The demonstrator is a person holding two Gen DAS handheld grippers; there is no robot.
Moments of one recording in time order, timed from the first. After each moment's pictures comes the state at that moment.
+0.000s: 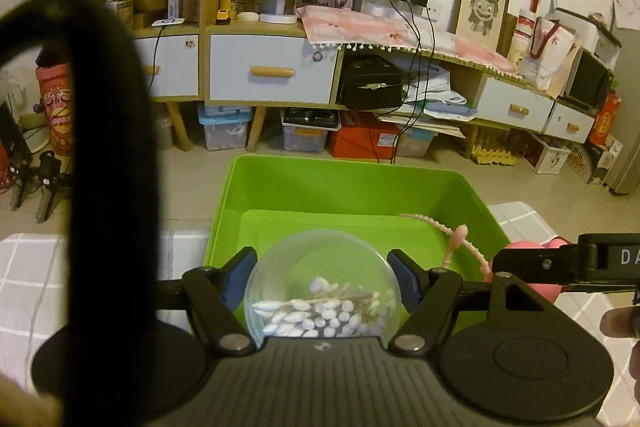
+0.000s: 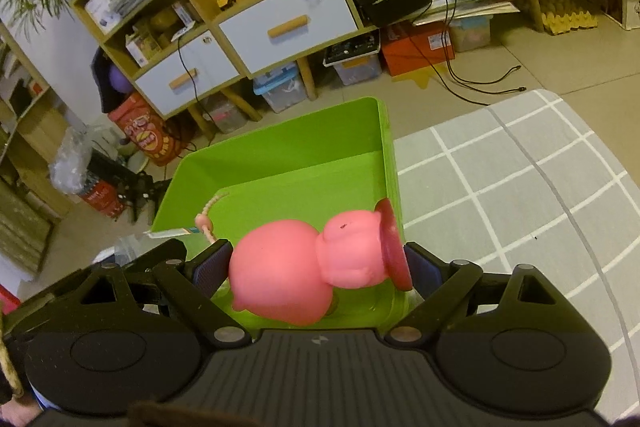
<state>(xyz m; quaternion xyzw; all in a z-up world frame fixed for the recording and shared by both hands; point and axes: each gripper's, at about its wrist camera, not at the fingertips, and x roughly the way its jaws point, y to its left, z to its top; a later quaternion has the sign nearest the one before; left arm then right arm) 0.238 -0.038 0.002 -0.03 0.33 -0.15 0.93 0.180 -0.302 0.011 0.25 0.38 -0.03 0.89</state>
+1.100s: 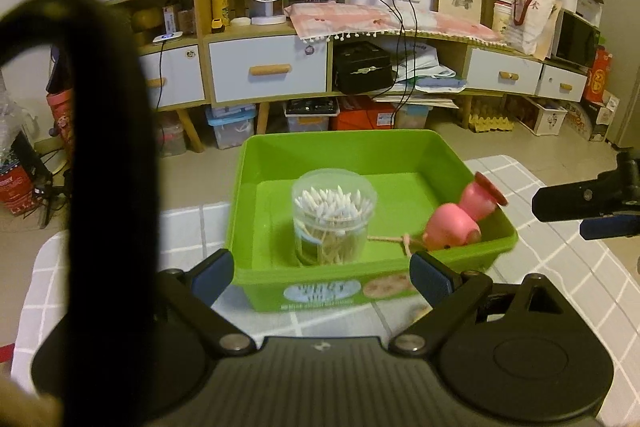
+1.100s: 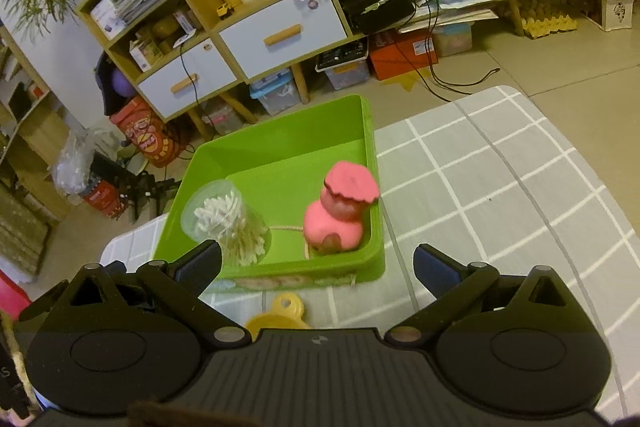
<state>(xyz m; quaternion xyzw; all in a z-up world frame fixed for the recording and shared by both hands) 0.157 -0.032 0.026 0.04 0.33 -0.15 0.93 0.114 -0.294 0.044 0.25 0.37 -0.05 0.89</state>
